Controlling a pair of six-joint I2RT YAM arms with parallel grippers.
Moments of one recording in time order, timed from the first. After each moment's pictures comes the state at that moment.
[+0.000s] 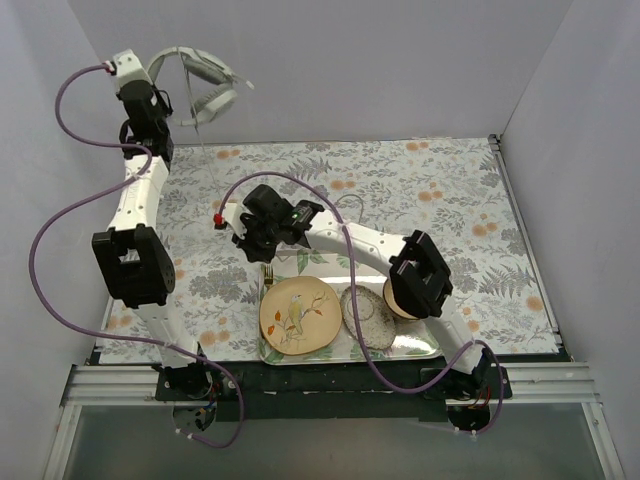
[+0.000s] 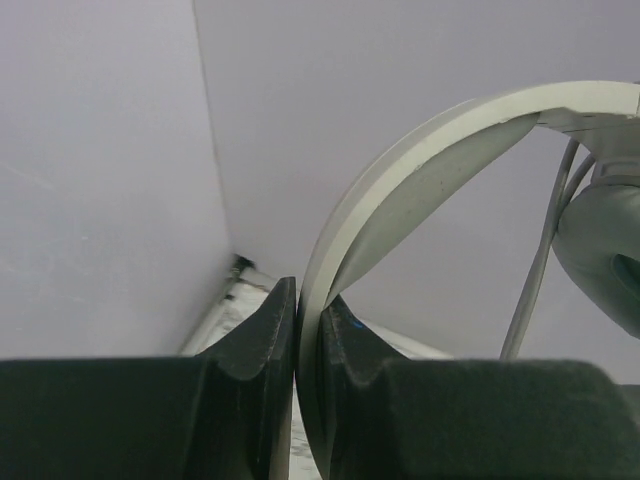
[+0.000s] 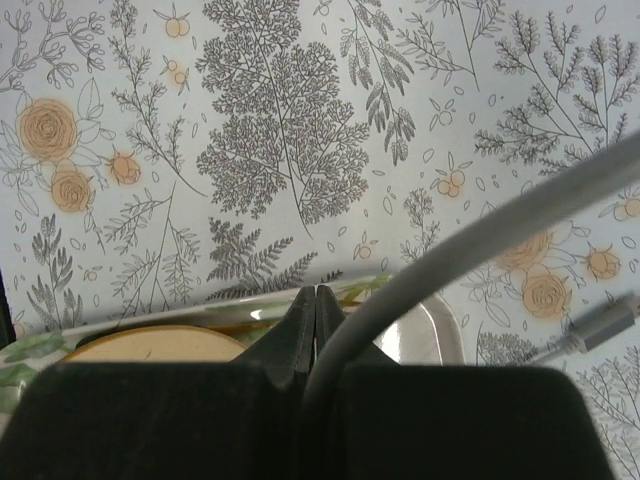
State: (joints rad) left arm 0.12 1.87 1.81 0.07 -0.29 -0.17; right arm 1.04 2.20 1.96 -0.56 -0.35 -0.27
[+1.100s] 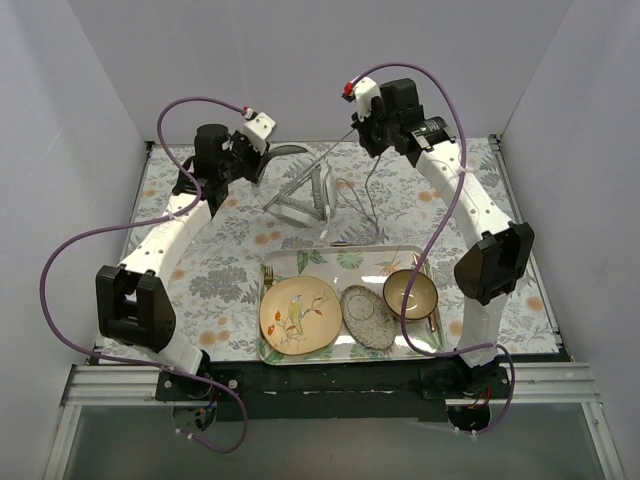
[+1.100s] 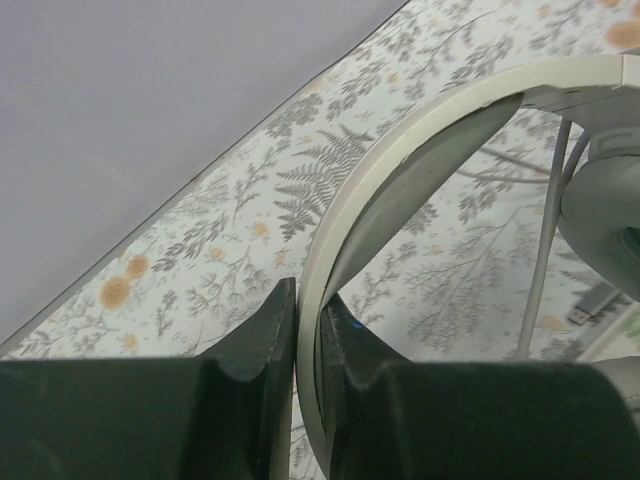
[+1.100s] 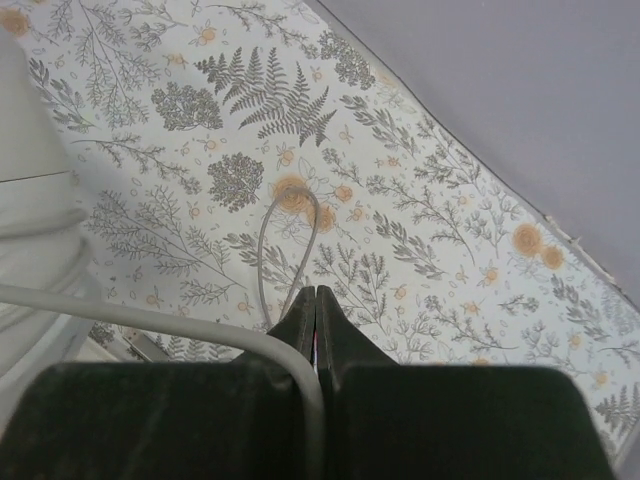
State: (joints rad) left arm -0.24 1.56 1.32 -0.08 0.31 0.39; right arm 0.48 1.94 2.11 -0.73 -0.10 -0.33
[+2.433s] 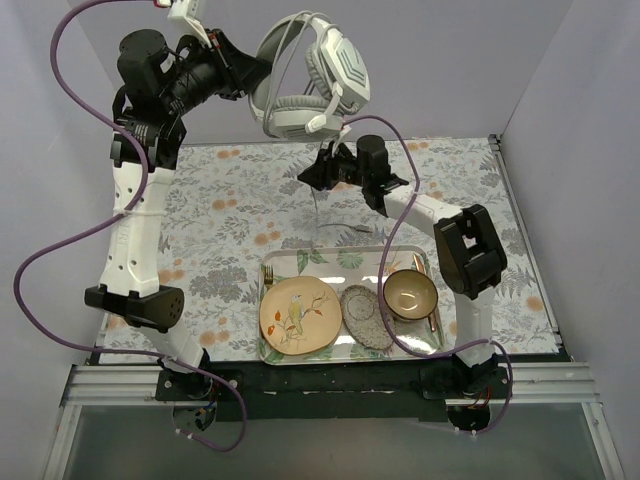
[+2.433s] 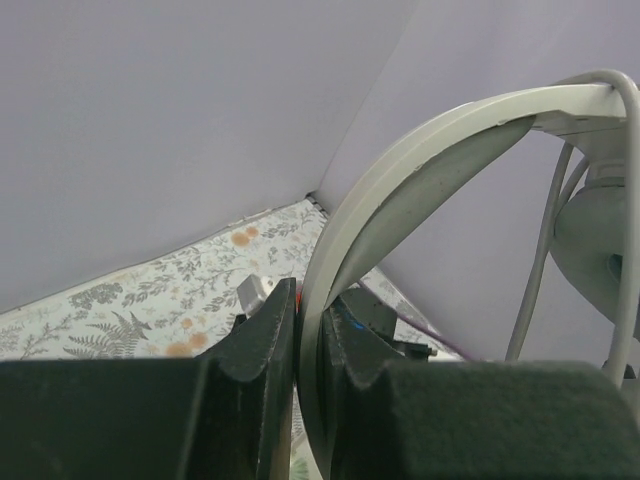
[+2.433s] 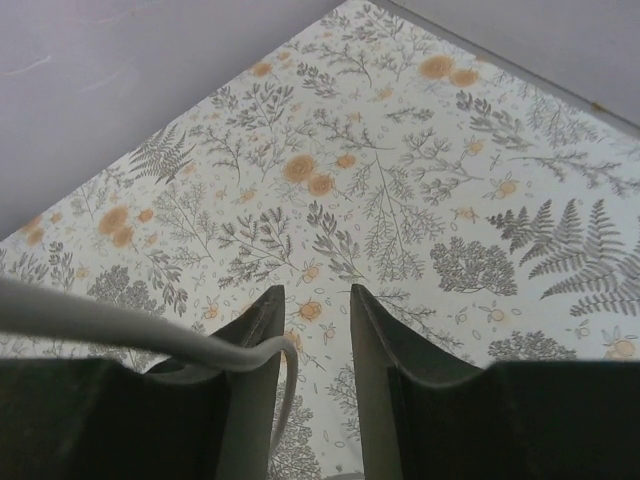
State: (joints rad) left arm -0.22 1.67 2.31 -0.55 0.54 -0.43; right arm 0.53 2.01 1.50 0.39 -0.61 0.25
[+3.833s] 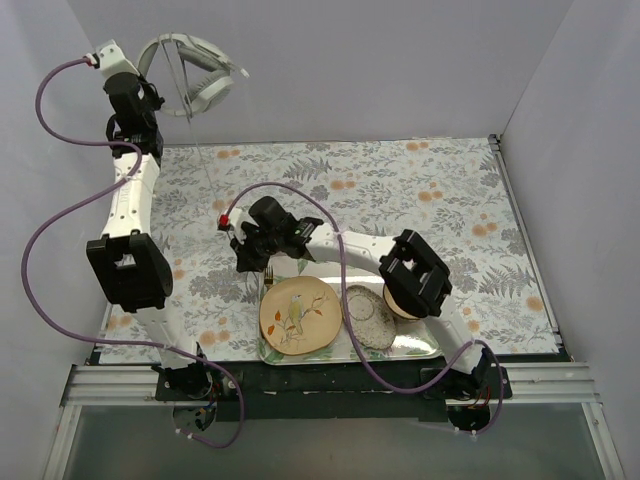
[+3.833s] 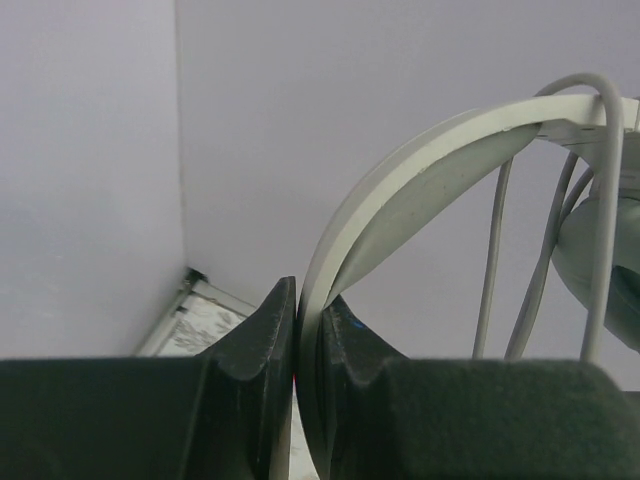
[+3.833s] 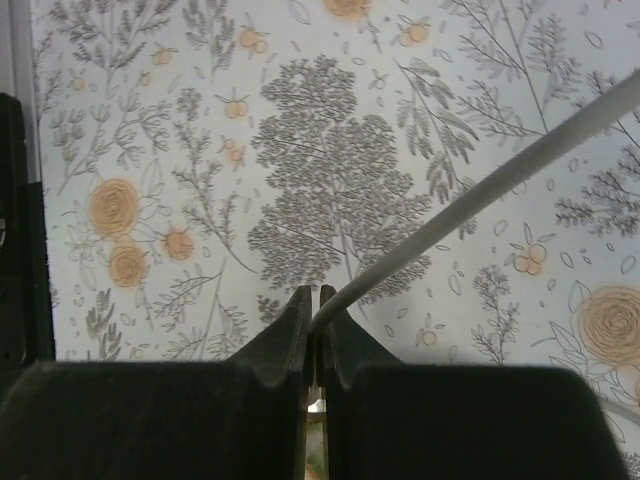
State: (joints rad) left arm 0.15 1.84 1.87 0.01 -0.21 -0.27; right arm 1.02 2.21 1.74 -0.16 -0.48 -0.05
